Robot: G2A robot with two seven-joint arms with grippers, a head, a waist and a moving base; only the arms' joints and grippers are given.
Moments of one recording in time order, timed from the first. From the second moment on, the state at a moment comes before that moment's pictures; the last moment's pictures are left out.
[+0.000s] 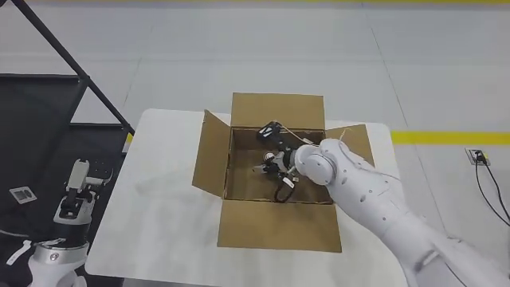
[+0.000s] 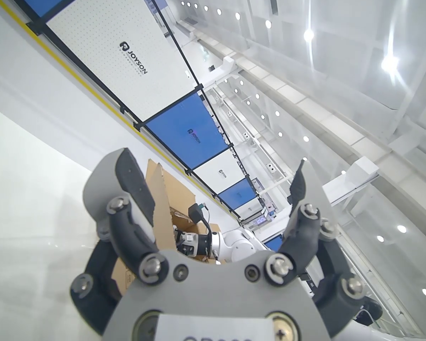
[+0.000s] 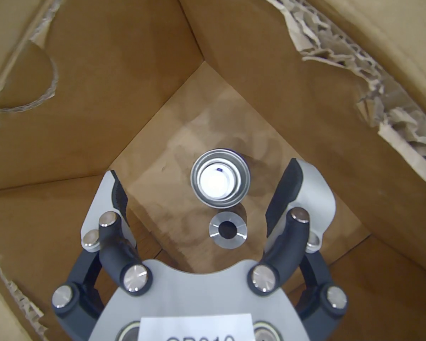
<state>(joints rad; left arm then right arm) 1.55 -1.37 -1.97 -2.04 -0.04 -0.34 -0.35 -0.27 -1.39 0.49 -0.79 -0.57 -0.27 0.63</state>
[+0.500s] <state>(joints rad) 1.55 -1.37 -1.97 -2.04 -0.04 -0.34 -0.35 -0.24 -1.46 0.48 -0.64 -0.59 -0.32 0.58</state>
